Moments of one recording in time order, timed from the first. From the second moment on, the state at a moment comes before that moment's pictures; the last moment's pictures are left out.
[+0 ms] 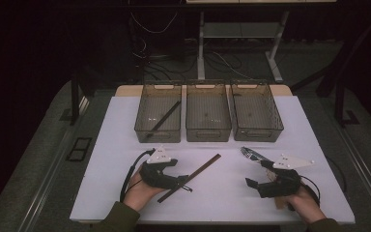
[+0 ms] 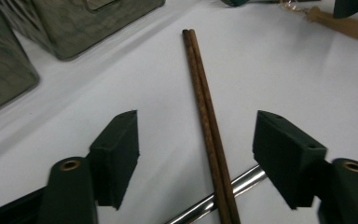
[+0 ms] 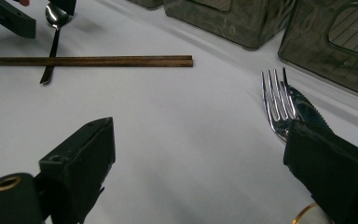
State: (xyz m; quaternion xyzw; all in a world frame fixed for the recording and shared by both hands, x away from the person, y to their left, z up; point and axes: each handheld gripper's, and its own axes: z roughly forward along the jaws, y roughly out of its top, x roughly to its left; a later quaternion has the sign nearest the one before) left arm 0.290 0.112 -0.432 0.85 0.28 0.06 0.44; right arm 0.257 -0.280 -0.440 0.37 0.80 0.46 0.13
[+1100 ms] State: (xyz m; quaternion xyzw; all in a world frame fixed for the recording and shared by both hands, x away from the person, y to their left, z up) left arm 0.290 0.092 -0.447 0.88 0.28 0.05 0.39; right arm 0.256 -0.279 -0.440 0.36 0.80 0.45 0.13
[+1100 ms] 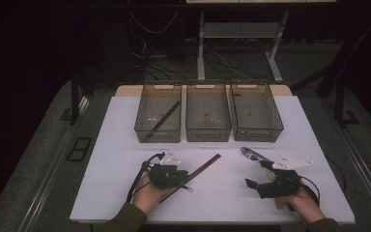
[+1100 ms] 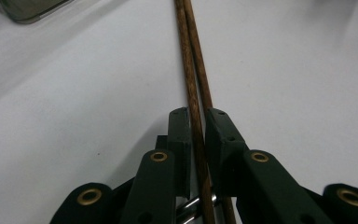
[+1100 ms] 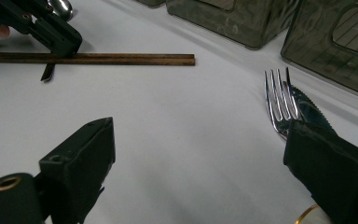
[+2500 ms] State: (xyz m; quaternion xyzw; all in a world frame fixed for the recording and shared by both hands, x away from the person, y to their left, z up) left arm 0.289 0.092 -0.440 0.88 0.27 0.09 0.37; right arm 0.256 -0.278 -0.440 0.36 0.80 0.46 0.13
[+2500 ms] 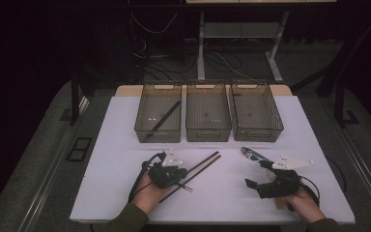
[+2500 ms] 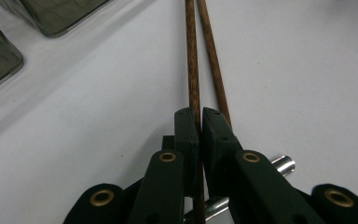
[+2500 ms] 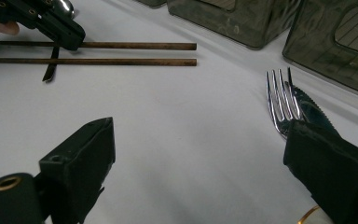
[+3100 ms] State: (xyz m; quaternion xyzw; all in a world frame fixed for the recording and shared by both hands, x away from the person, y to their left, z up) left arm 0.285 0.105 -0.423 0.88 0.25 0.06 0.40; right arm 0.256 -0.279 -0.440 0.36 0.80 0.46 0.13
